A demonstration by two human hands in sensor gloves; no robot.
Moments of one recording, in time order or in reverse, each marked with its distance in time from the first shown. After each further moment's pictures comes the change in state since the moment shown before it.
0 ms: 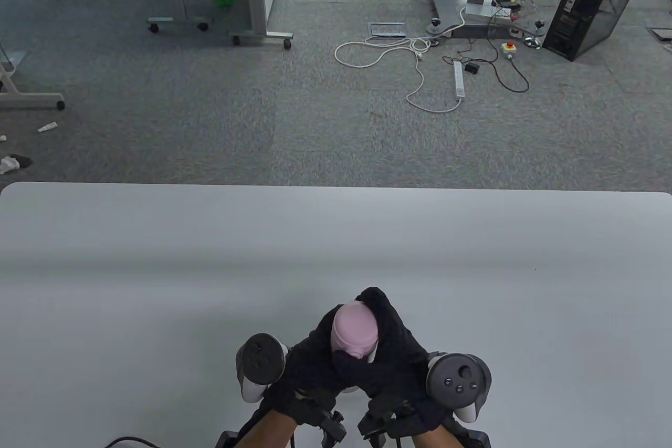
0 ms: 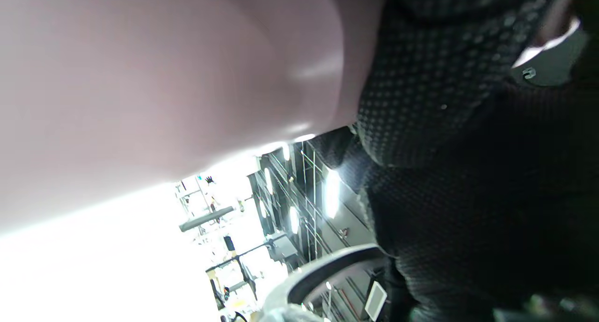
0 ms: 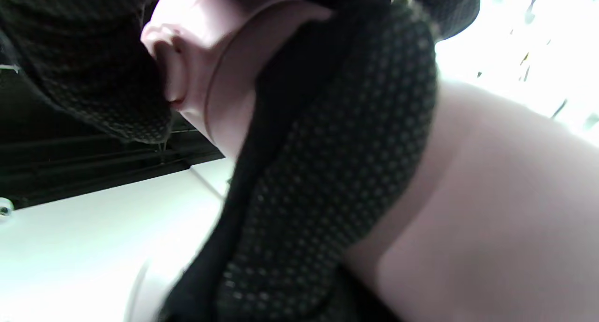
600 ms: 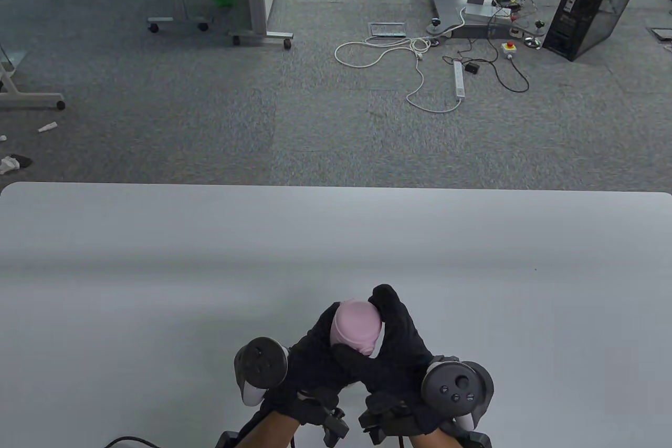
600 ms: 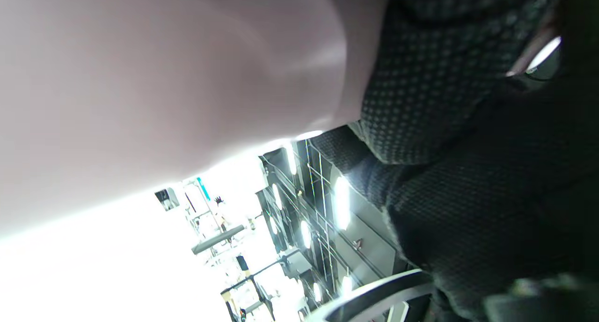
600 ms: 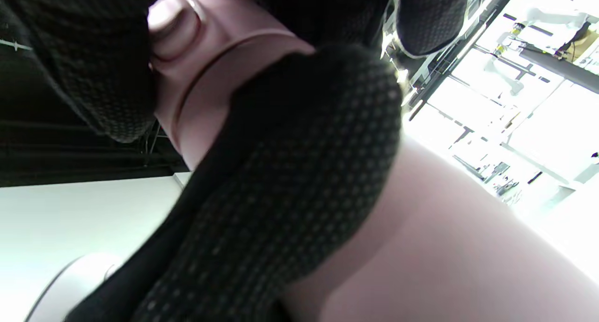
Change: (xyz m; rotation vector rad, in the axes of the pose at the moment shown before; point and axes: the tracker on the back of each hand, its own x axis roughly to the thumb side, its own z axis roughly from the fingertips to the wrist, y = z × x) left_hand 0.005 0.001 0.002 0.056 0.007 -0.088; right_hand 0.007 -0.003 0.006 -0.141 -0.008 0.178
